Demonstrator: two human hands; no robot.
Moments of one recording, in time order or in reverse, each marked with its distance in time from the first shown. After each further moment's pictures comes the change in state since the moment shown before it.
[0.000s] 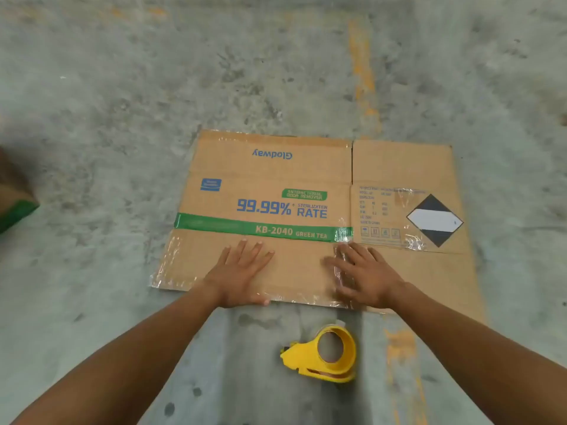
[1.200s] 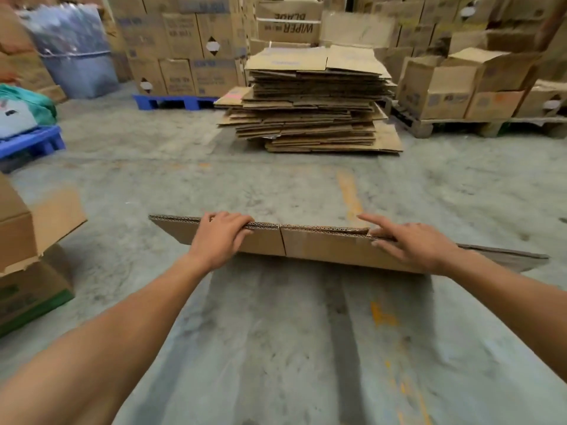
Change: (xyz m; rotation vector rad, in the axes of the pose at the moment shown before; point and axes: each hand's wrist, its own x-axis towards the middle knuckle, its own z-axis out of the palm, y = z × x) left_hand -0.051 -0.045 -0.208 0.188 1.147 -0.043; right_hand -0.061 0.034 -0.213 -0.179 0.630 -0.033
